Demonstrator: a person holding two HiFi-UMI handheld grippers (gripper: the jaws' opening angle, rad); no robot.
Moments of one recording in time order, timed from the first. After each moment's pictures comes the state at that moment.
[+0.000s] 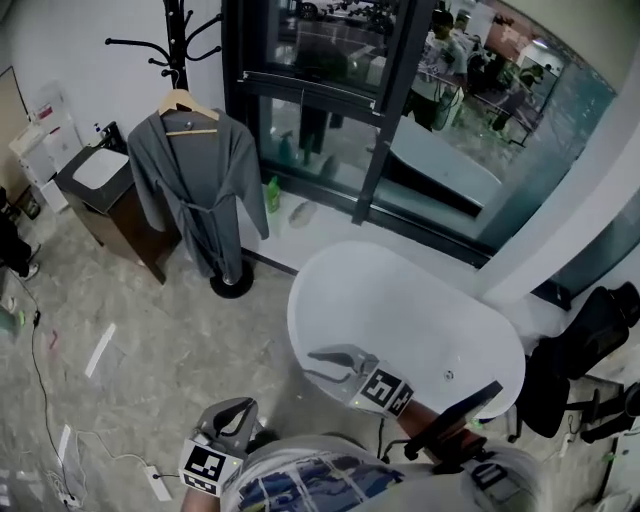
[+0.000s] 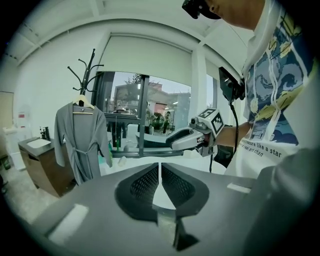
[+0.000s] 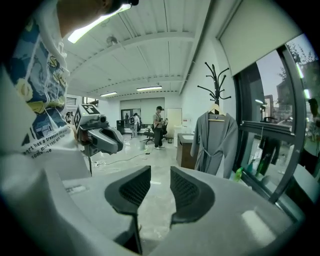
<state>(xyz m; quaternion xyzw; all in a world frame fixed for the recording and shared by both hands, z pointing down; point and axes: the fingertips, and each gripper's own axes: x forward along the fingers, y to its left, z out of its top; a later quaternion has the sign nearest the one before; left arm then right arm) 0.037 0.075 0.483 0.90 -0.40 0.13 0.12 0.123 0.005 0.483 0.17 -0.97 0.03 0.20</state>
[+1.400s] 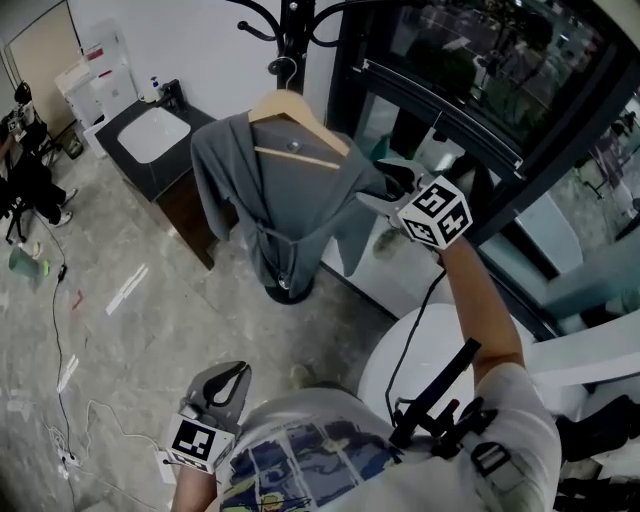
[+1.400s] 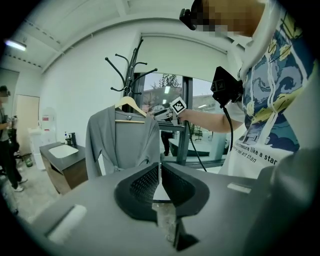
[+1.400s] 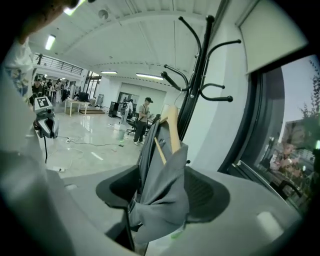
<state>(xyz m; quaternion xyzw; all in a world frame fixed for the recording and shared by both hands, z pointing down) -0.181 -0.231 0.442 0.83 -0.53 0.10 0.13 -0.067 -0.586 0.360 0.19 -0.94 -0.12 0.25</state>
